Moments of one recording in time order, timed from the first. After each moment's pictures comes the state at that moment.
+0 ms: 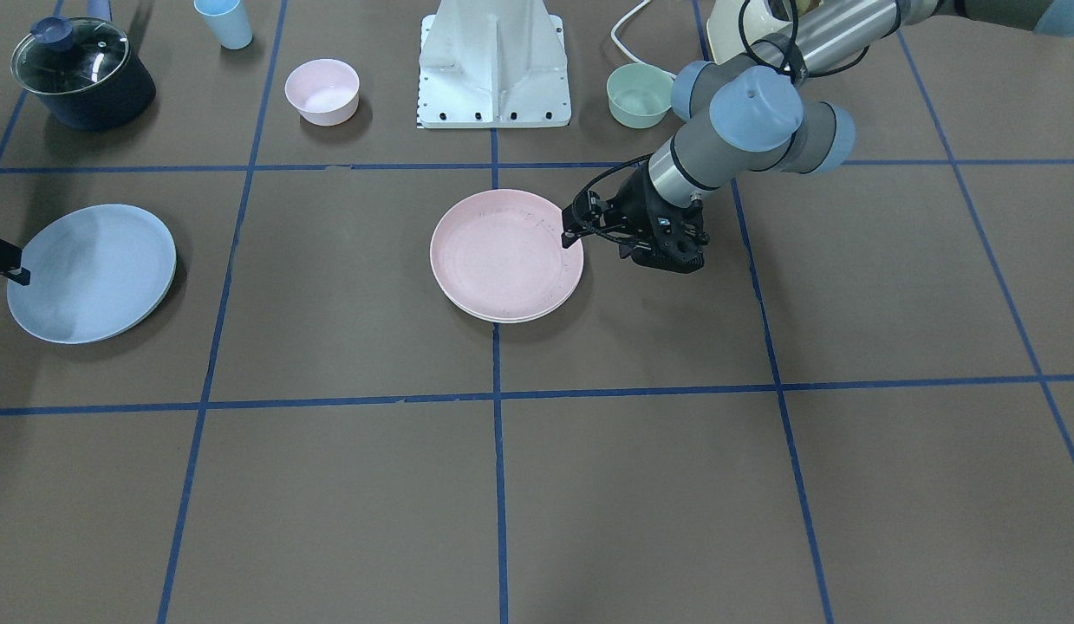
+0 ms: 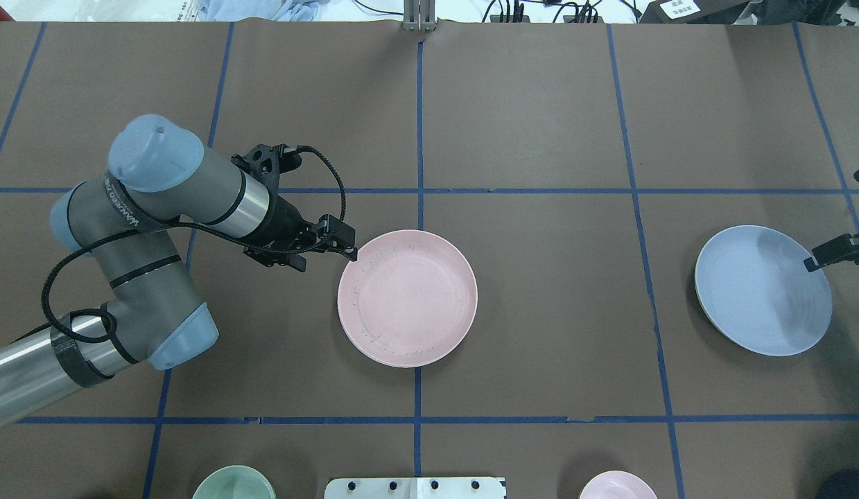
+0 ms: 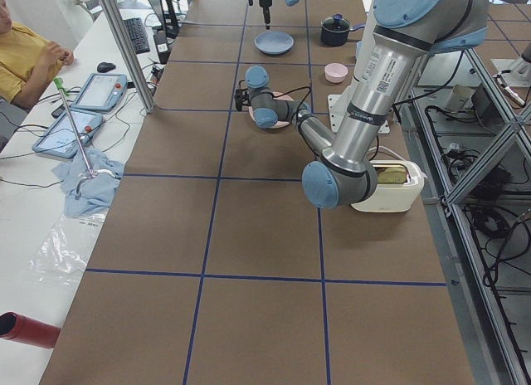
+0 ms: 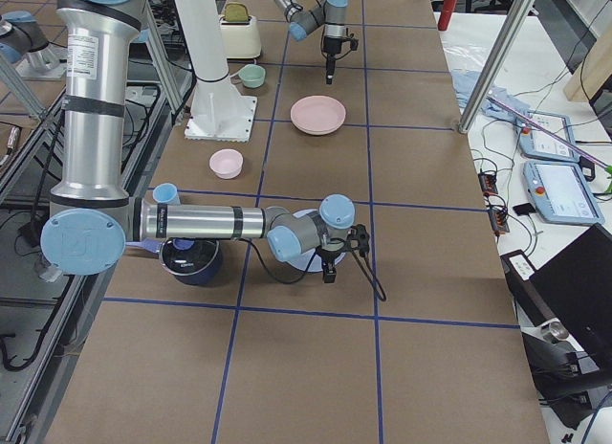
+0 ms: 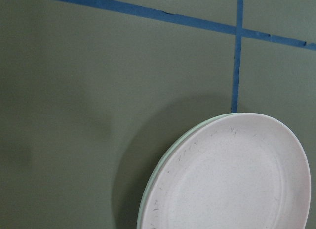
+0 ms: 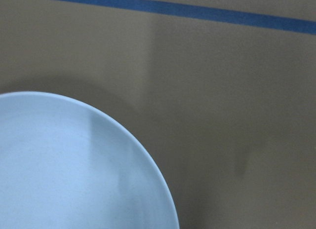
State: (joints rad) left arm -0.65 -2.05 -1.65 -2.15 -2.21 -1.35; right arm 1.15 -1.69 1.55 -1.04 2.34 0.40
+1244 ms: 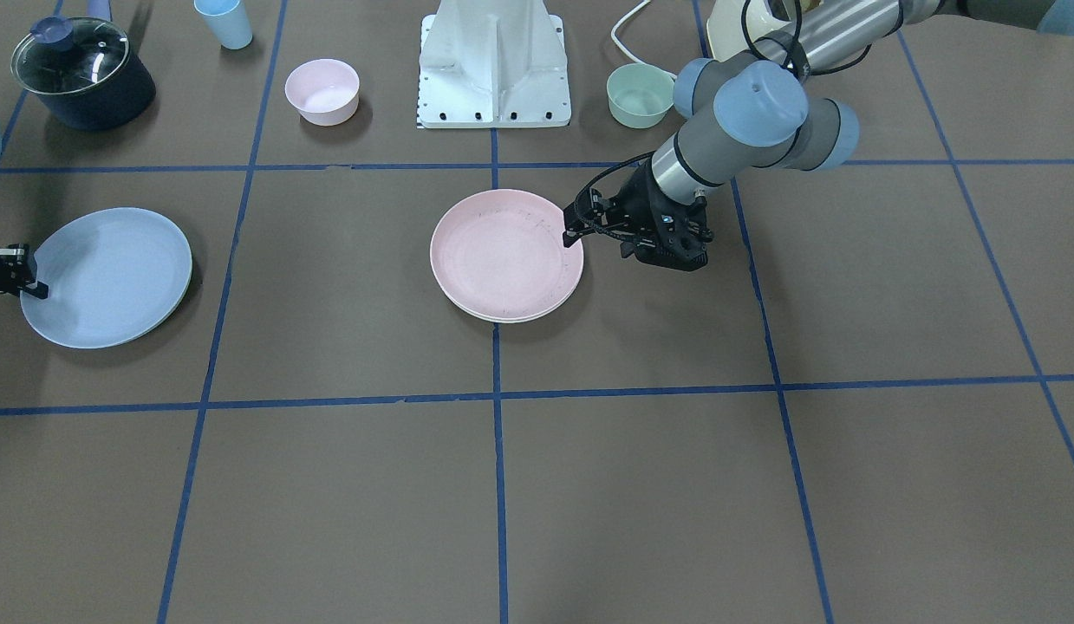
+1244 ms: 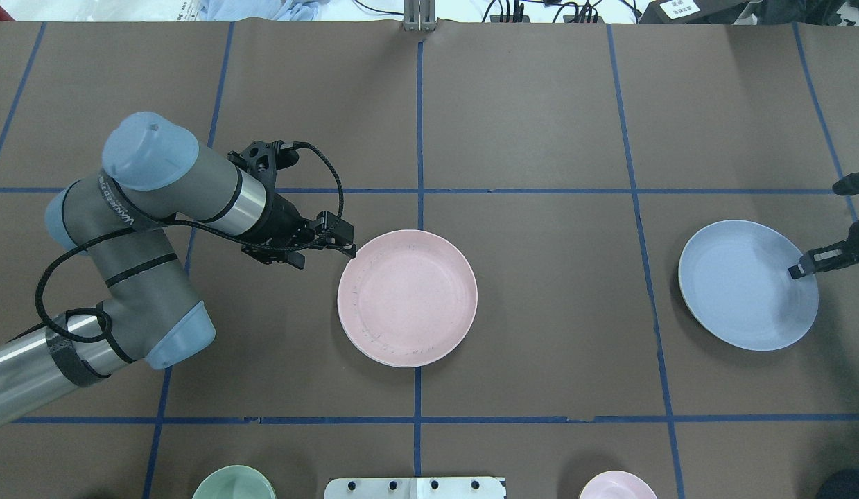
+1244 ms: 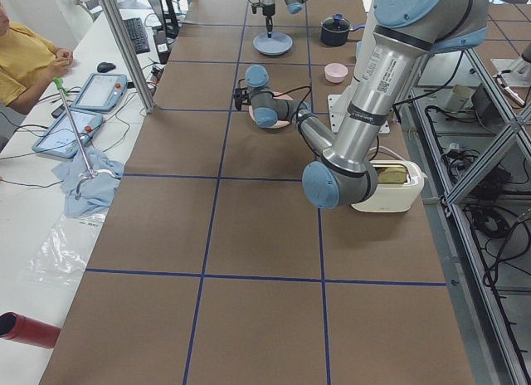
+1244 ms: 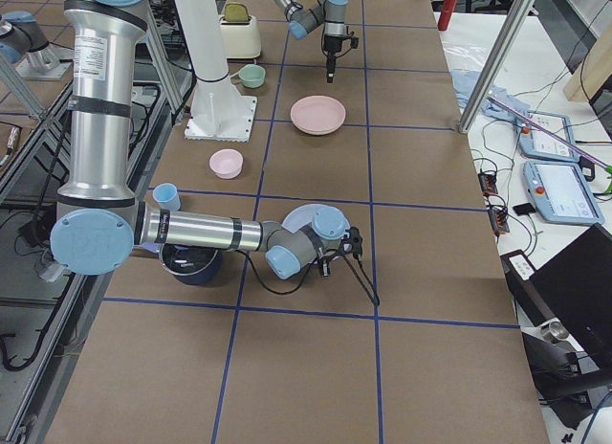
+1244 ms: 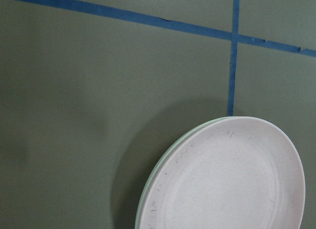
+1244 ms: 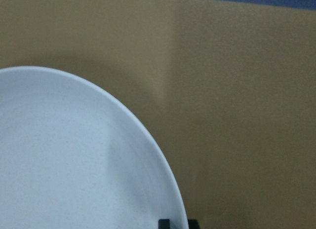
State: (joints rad) left arm -0.66 -2.05 -1.66 -2.15 -2.20 -1.35; right arm 1.09 -1.68 1.50 -0.84 2.39 0.54
